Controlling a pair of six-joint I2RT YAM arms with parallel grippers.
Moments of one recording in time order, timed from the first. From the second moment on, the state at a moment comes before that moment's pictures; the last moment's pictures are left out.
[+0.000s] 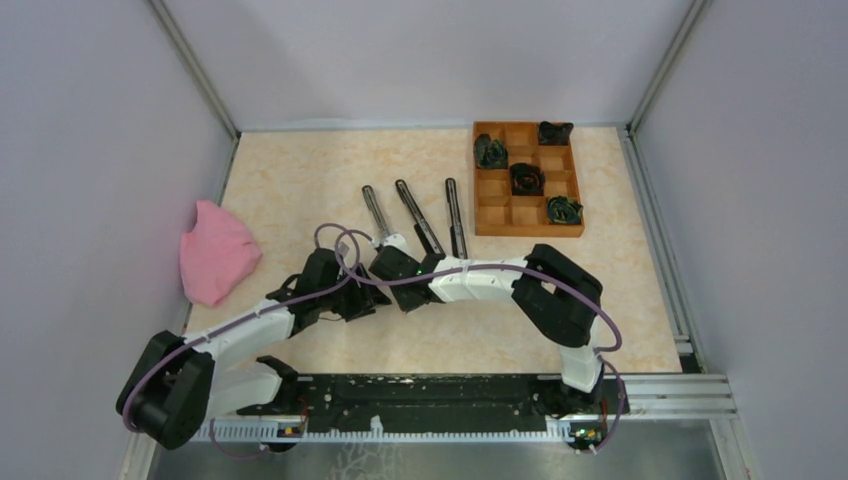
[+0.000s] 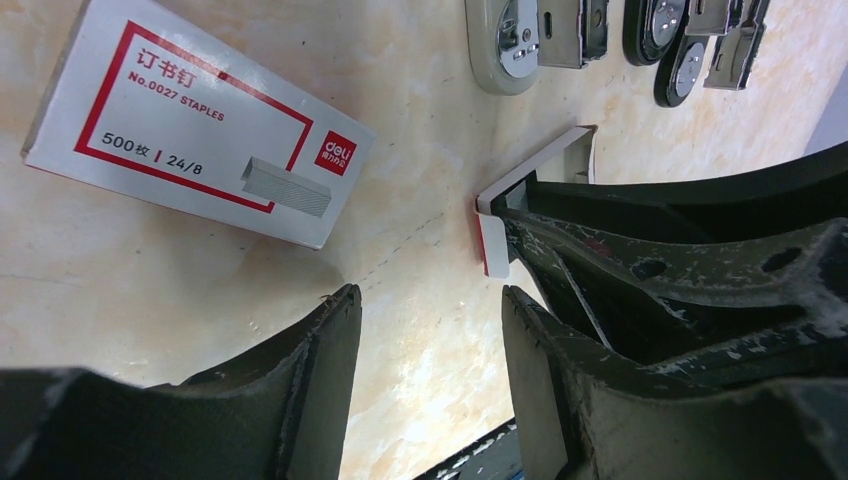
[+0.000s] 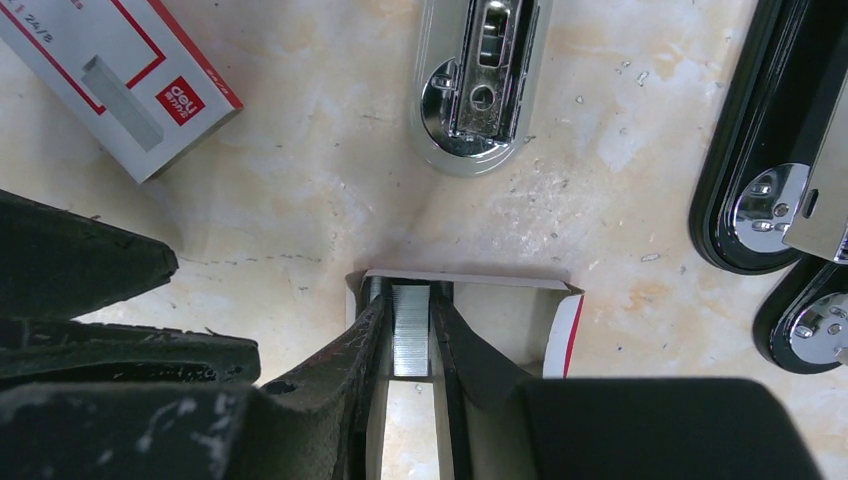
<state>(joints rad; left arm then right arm) -0.52 1.13 0.37 -0.05 0.22 -0.90 1.10 1.90 1.23 -0.41 0.28 0.48</state>
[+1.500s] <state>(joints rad) -0.45 0.99 0.39 -0.15 0.13 -0.82 0.91 1.54 1.03 -0.37 0.39 0.42</state>
